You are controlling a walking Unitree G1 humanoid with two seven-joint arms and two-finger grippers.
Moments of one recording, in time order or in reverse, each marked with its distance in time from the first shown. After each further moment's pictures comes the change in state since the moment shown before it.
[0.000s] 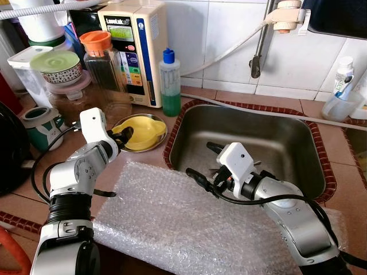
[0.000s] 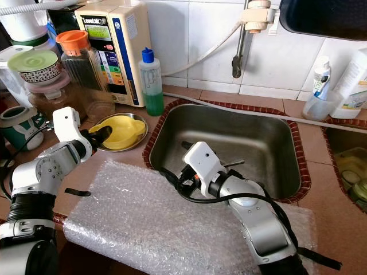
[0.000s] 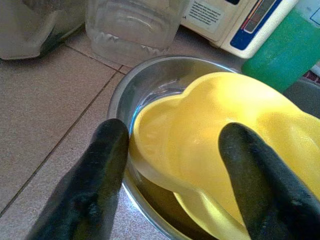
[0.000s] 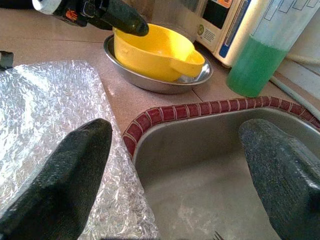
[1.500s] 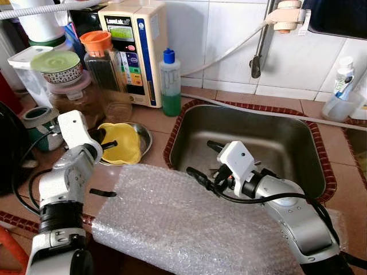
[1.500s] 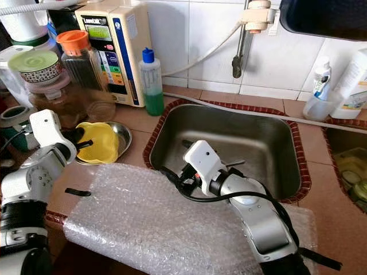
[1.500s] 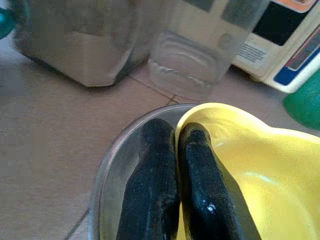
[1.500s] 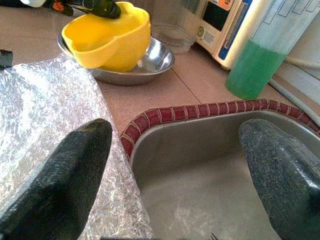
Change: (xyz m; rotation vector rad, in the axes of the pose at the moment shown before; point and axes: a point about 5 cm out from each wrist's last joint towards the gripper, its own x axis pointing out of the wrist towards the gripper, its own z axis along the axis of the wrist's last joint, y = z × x) left arm -0.009 0.021 0.000 -0.006 -0.142 0.124; right arm 0.000 -0.003 0.002 -0.016 0.000 0.007
